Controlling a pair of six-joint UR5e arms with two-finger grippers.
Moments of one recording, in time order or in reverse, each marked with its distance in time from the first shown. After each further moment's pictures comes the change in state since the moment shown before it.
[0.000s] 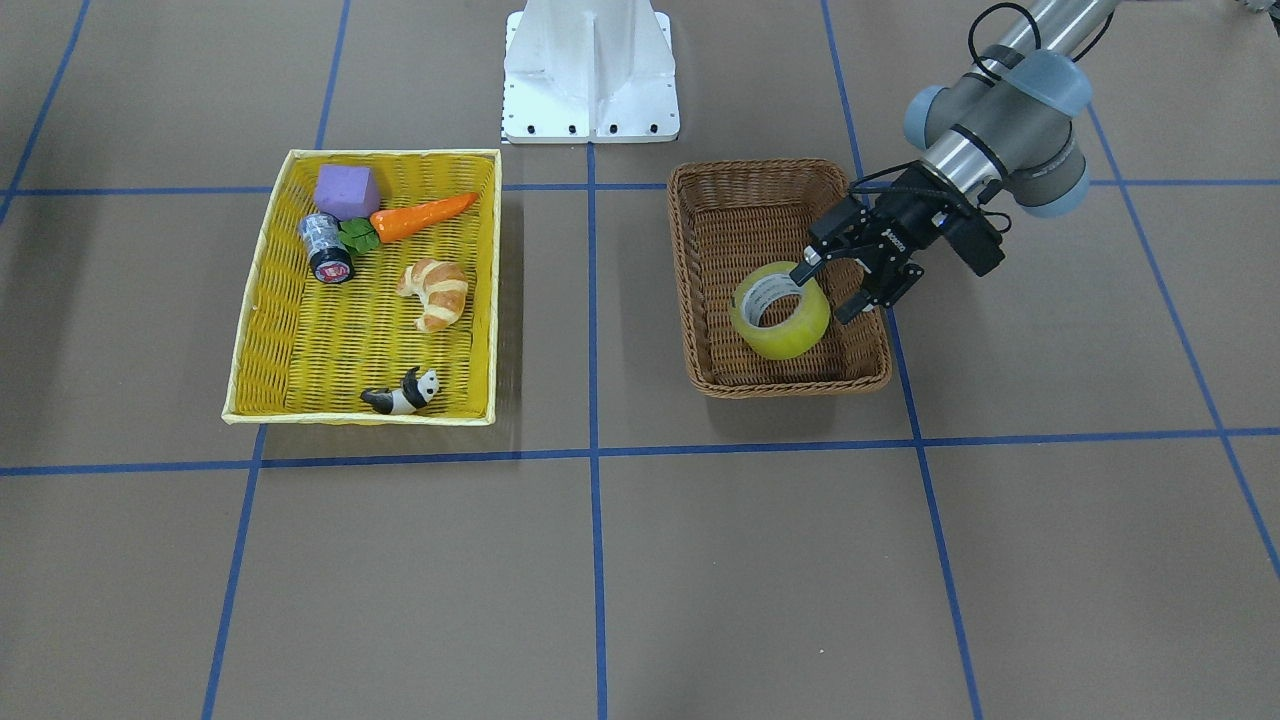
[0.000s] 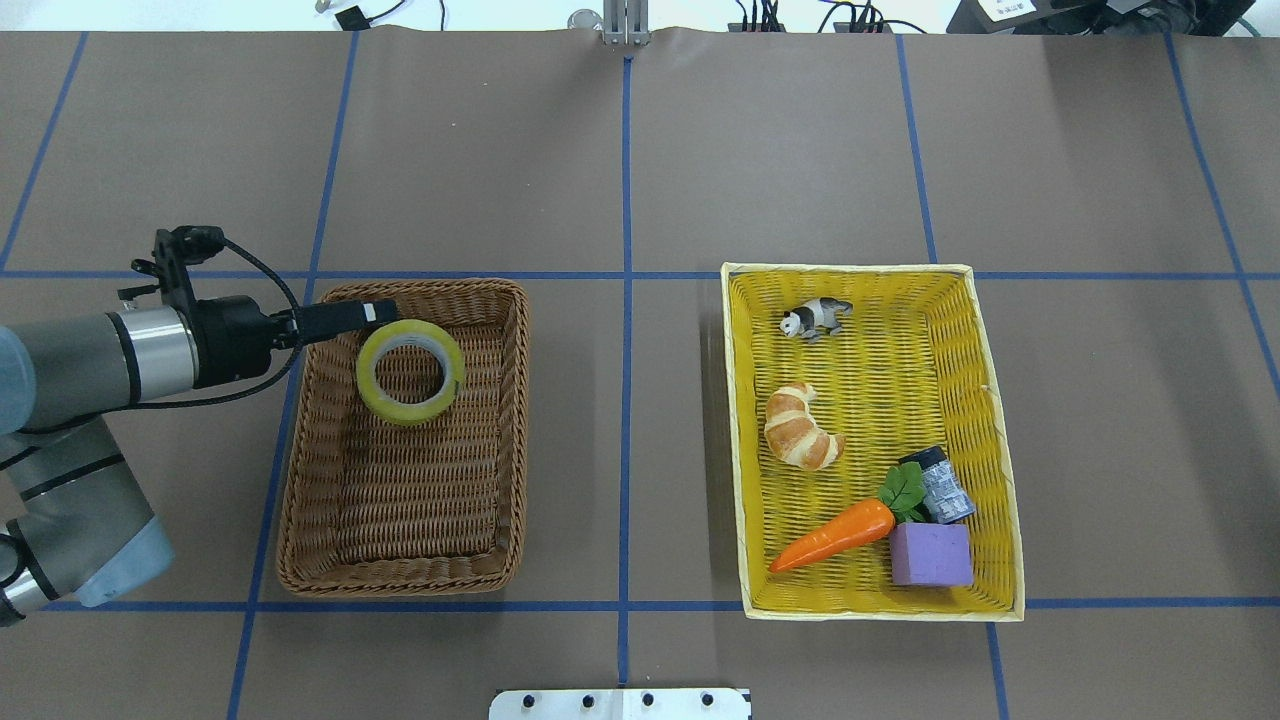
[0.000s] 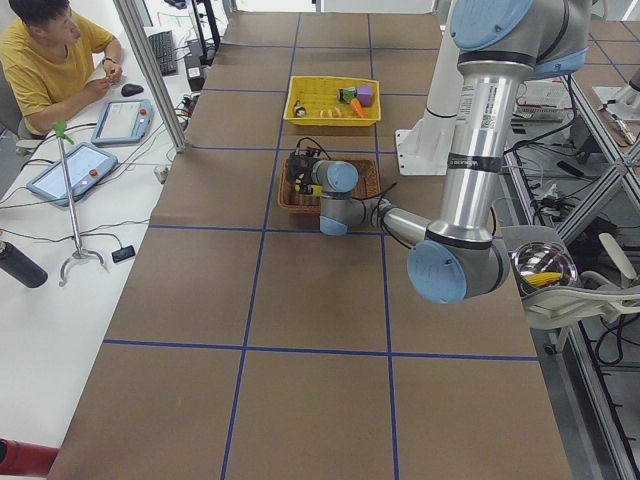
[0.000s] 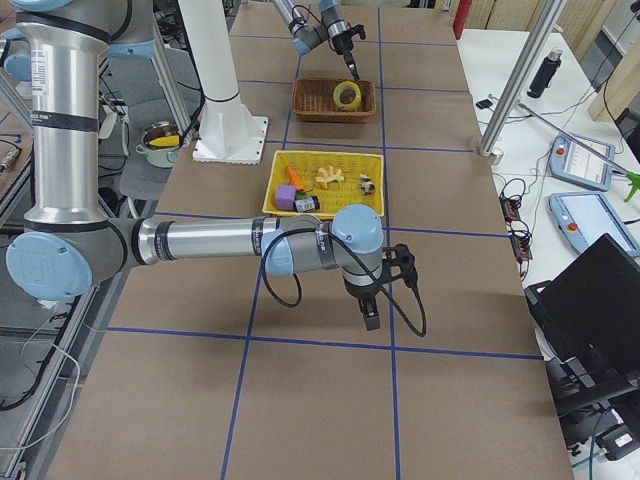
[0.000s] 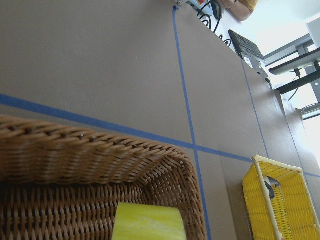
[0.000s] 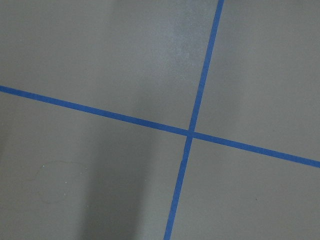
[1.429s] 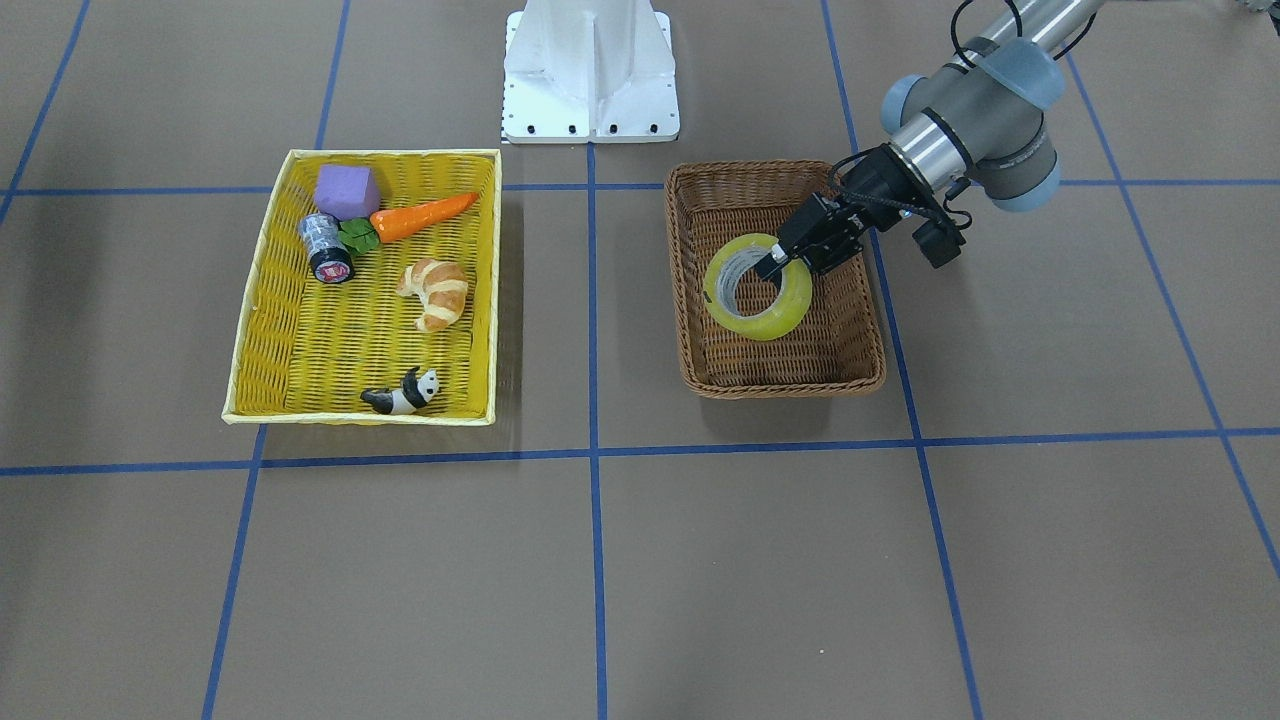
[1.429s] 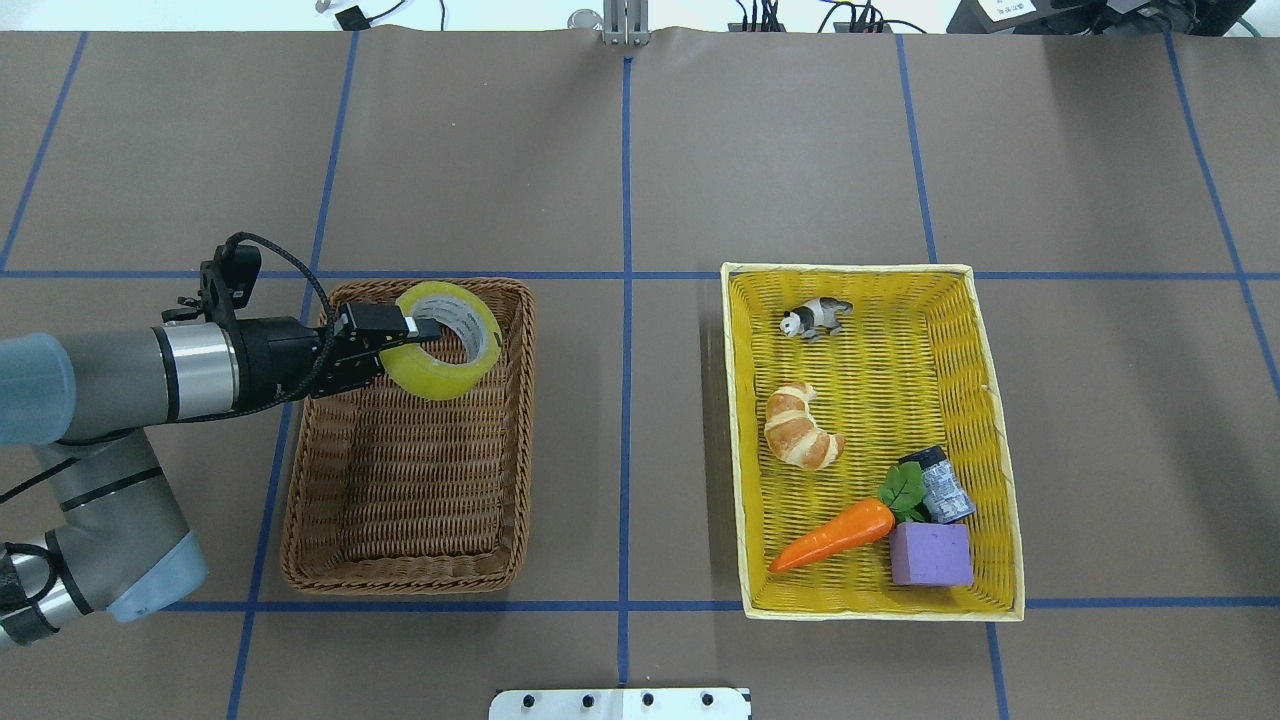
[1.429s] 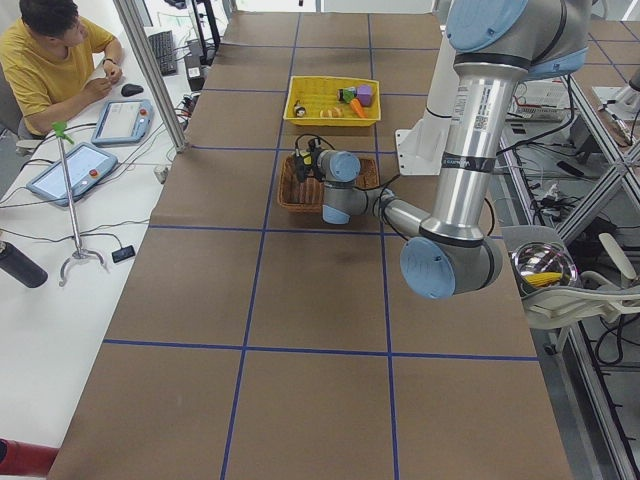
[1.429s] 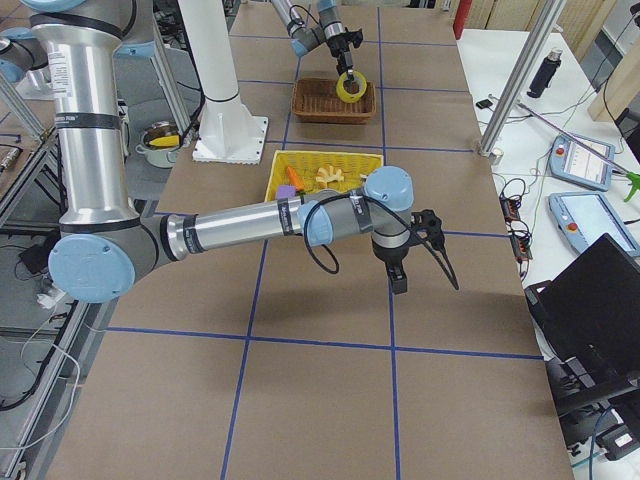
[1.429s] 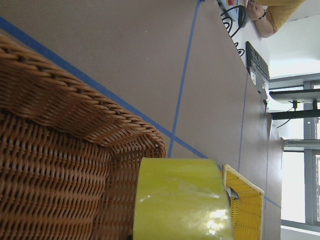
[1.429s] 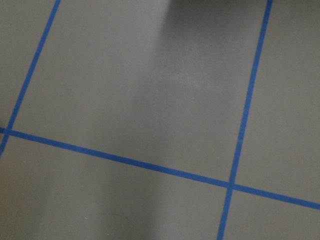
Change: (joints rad) left arm 0.073 -0.052 -0.001 0.015 -0.031 -0.422; right arm -0.048 0.087 0.004 -0.013 -0.001 0.084
